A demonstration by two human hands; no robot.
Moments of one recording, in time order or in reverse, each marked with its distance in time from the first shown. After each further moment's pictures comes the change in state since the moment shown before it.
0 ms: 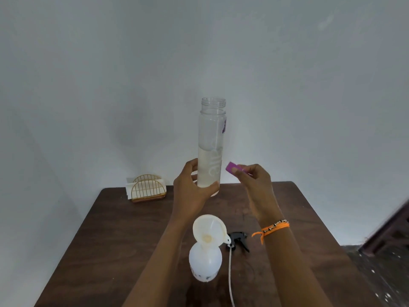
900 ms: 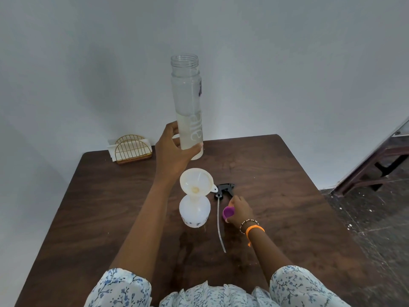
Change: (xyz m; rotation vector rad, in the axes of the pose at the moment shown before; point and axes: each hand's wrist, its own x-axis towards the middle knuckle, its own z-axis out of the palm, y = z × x) left_hand -0.009 -0.030 0.004 0.015 -0.015 -0.058; right_hand -0.060 0.201 -0.075 -1.158 -0.287 0.262
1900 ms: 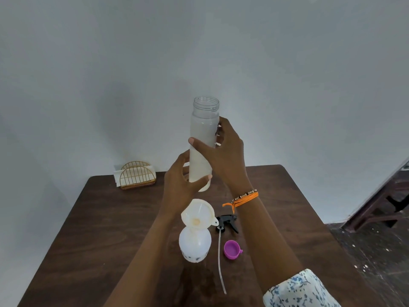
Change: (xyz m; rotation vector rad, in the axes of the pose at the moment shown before) left_hand -0.001 0.006 0.005 -0.051 -0.080 0.129; right_hand -0.034 -0.202 -0.183 0.749 0.475 -0.550
